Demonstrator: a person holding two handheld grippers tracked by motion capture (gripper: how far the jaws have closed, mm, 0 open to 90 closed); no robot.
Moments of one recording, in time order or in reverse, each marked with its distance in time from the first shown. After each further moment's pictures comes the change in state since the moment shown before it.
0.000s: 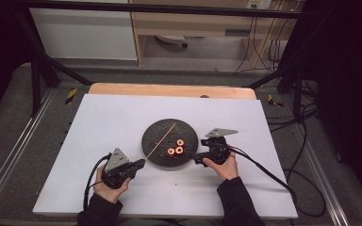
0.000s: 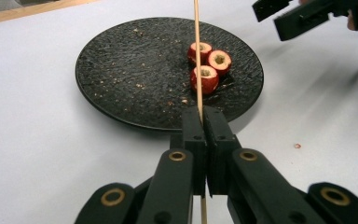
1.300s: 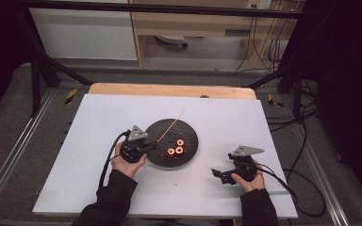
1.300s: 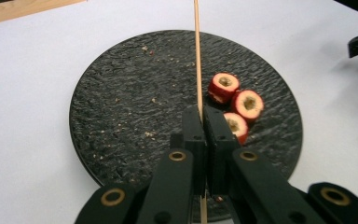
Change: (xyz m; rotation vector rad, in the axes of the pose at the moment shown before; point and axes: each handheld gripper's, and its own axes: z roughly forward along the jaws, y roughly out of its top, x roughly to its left) left arm 0.018 0.052 0.062 0.101 0.032 -0.052; right arm -0.033 -0.068 -0.053 0.046 -0.079 -0.038
